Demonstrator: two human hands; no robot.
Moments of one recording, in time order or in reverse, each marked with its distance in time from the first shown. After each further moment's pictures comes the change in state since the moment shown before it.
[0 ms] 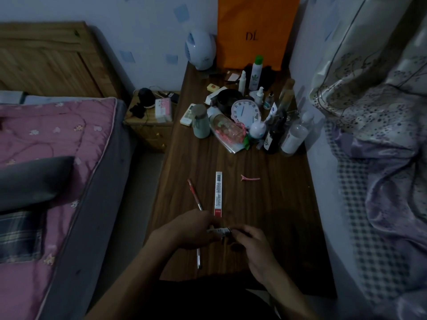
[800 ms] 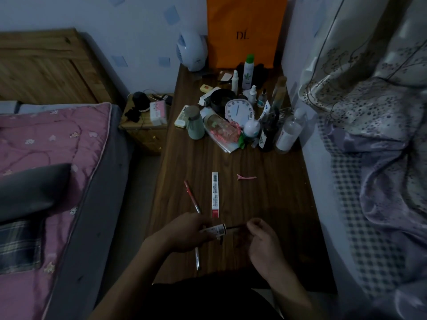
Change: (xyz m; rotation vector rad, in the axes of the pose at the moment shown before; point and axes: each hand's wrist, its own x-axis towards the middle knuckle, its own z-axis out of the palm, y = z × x) left_hand 0.000 -0.009 0.005 -0.119 0.000 -0.064; right_hand 0.009 0.002 -0.025 0.562 0.057 0.027
